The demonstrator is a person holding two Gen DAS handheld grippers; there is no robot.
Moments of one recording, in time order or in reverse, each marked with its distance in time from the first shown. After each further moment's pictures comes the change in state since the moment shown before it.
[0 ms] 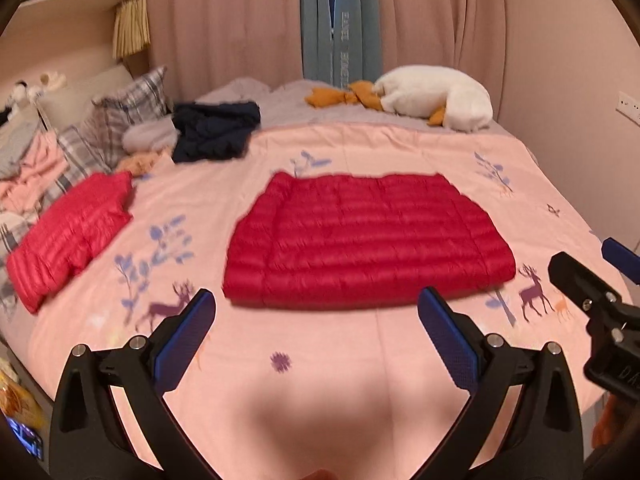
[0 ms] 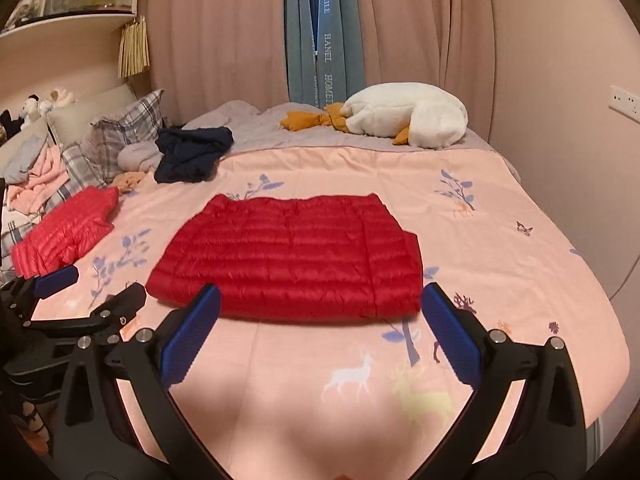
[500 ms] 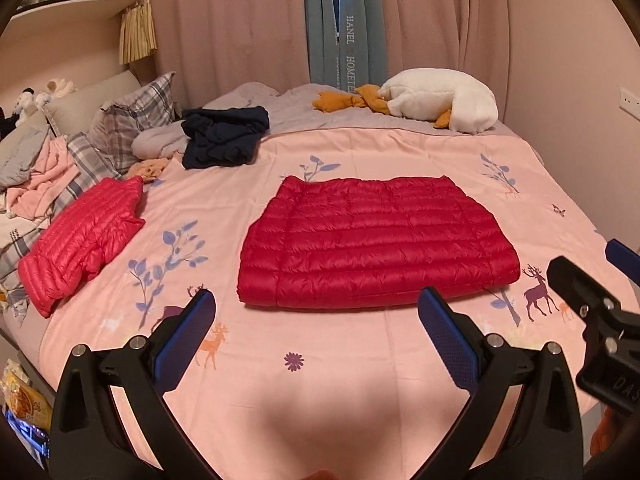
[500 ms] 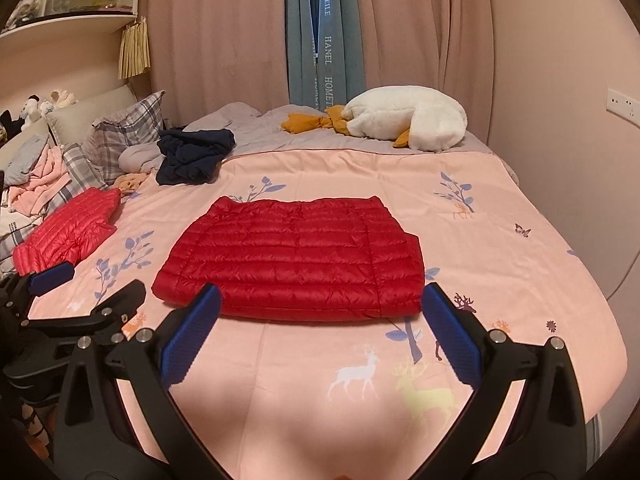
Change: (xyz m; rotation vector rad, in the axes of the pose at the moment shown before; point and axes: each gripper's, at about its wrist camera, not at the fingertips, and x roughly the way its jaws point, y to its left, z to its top) left arm -0.017 0.002 0.005 0.018 -0.026 0.049; right arm -0.013 0.009 0.004 -0.003 -0.007 0.002
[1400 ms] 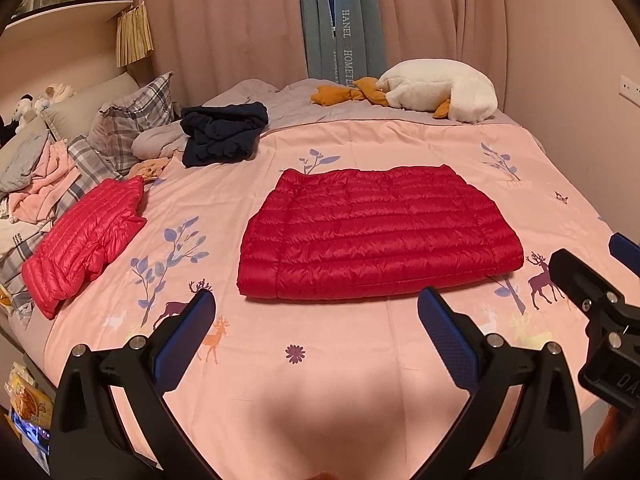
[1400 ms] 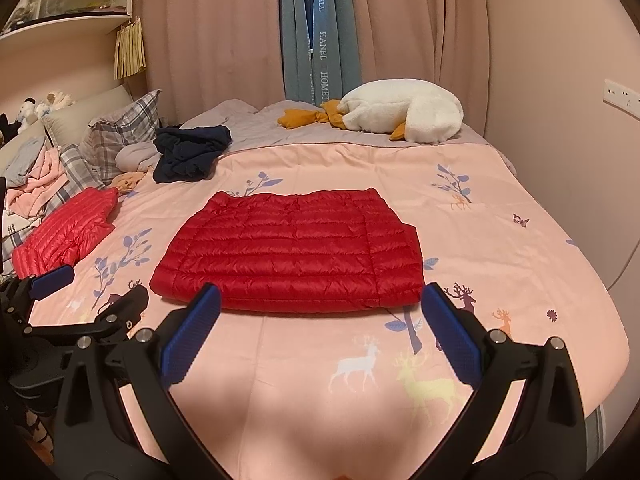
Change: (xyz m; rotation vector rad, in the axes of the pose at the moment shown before) left arm 0.002 -0.004 -0.008 0.023 0.020 0.002; right arm 0.000 -0.003 -0.007 0.020 0.014 -0.006
